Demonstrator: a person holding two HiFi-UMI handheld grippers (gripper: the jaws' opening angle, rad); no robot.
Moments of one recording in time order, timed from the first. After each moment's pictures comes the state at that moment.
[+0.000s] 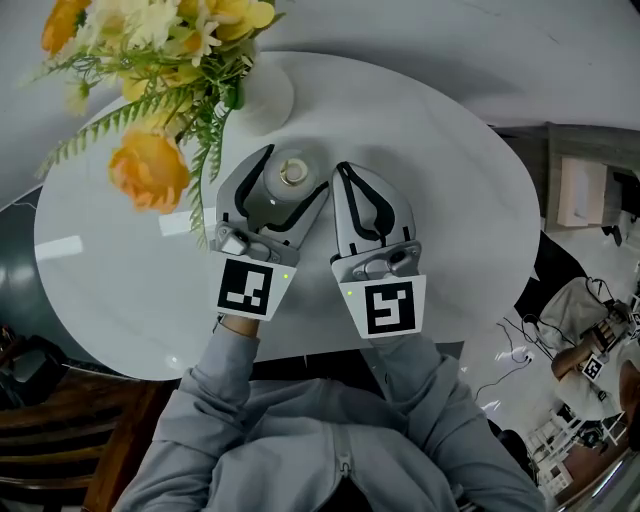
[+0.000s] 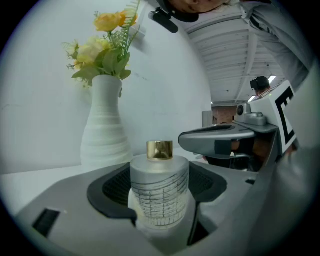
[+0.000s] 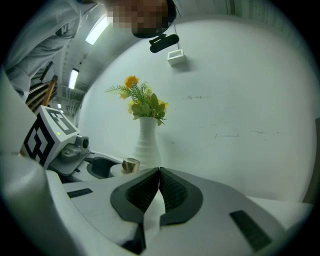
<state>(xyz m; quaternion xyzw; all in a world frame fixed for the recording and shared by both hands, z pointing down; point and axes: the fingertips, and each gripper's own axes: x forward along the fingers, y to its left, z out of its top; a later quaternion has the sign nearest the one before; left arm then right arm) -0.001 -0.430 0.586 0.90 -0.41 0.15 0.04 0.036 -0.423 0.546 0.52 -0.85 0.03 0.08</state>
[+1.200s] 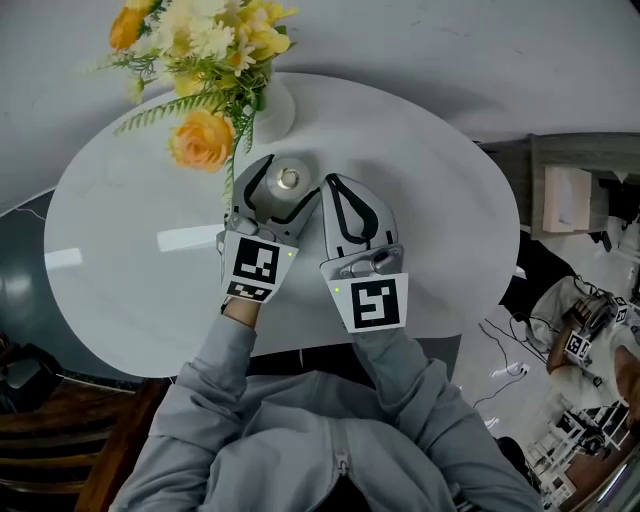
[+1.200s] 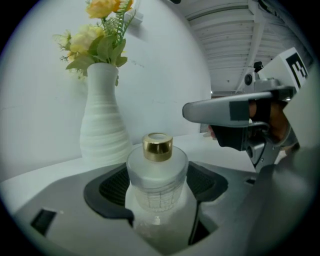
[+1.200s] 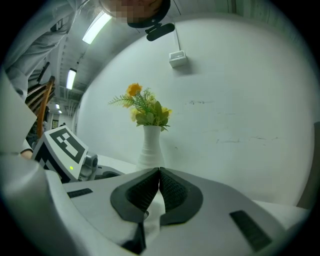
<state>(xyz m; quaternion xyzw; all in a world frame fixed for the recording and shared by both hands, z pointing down) -0.004 -0.424 0.608 0.89 -0.40 0.21 0.08 0.026 -0.412 0.515 0.52 -0.85 0.03 0.07</state>
